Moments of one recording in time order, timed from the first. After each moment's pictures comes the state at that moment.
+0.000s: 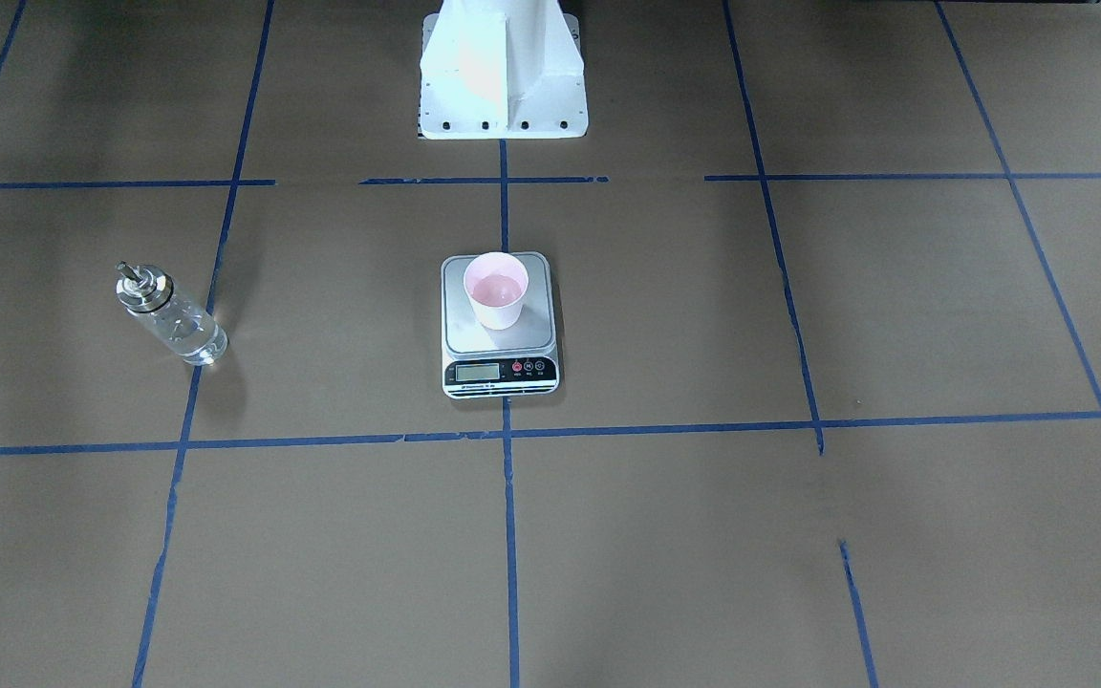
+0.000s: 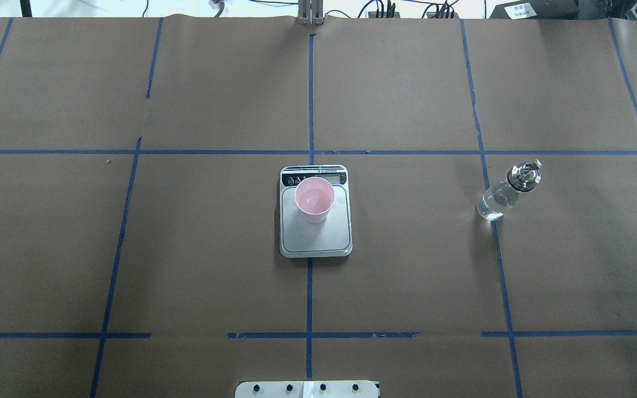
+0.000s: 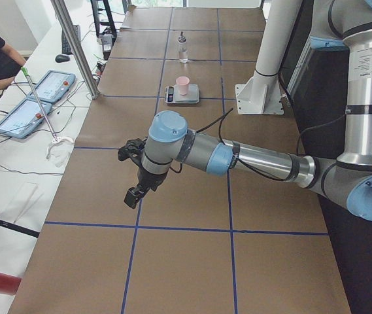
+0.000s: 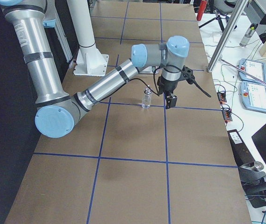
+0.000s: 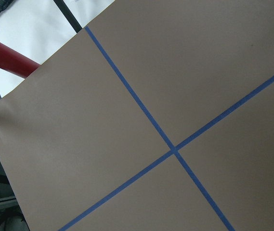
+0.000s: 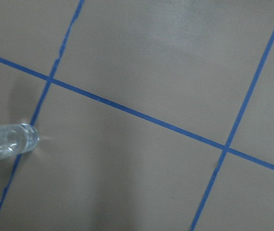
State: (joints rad) left arm -1.65 -1.49 -1.85 -1.73 -2.22 0.44; right arm 1.56 -1.43 1.86 -1.99 2.34 -0.38
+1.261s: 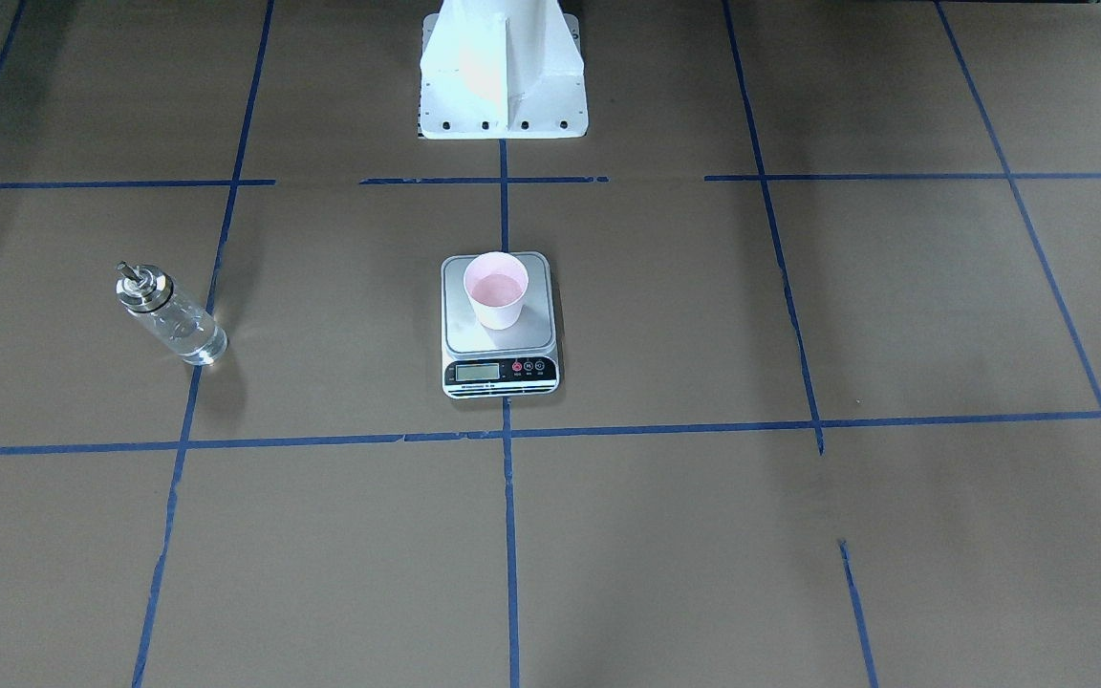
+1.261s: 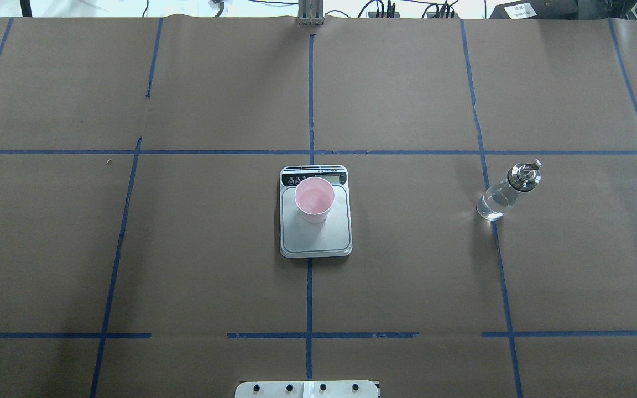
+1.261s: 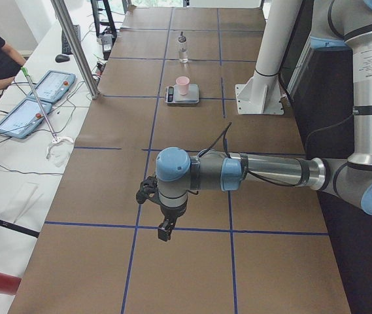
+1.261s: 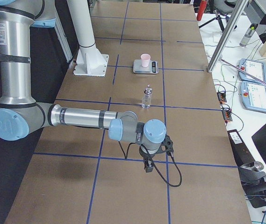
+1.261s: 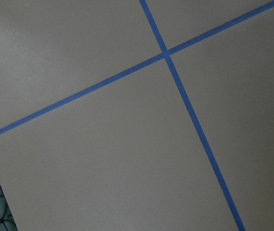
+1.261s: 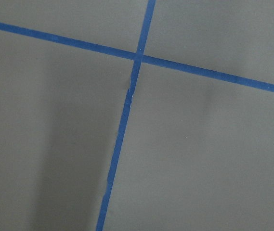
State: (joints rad) left arm -1.64 -1.43 -1.79 -1.48 -2.25 0.42; right arm 1.60 -1.61 1.59 -1.64 2.35 -0.30
